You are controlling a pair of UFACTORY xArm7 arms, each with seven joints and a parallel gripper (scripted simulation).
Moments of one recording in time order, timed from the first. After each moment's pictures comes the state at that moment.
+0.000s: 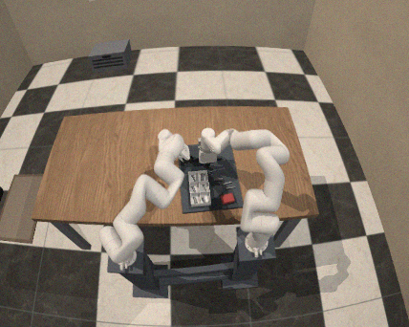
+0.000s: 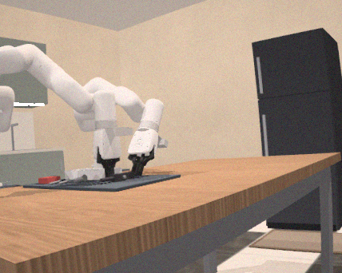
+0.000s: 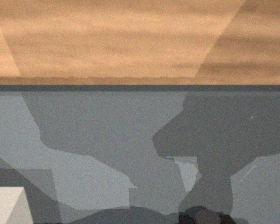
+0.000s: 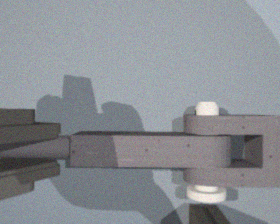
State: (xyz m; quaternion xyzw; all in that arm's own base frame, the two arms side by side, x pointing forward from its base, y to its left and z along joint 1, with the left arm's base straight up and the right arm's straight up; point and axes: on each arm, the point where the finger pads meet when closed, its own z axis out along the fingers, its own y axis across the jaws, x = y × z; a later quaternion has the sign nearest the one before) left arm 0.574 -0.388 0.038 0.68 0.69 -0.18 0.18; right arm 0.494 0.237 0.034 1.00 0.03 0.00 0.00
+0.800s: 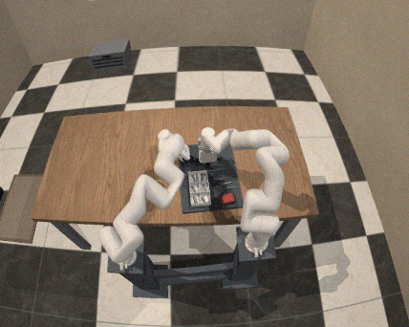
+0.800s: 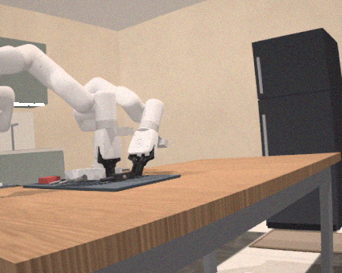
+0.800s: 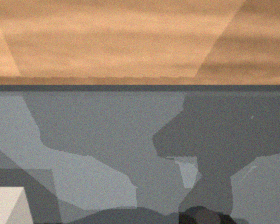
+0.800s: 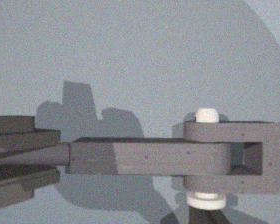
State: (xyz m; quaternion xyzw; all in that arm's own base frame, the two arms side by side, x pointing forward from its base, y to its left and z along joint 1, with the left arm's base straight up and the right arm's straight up) left arm 0.574 -0.388 0.038 0.68 0.69 -0.18 0.18; right arm 0.497 0.237 0.034 1.00 0.03 0.00 0.00
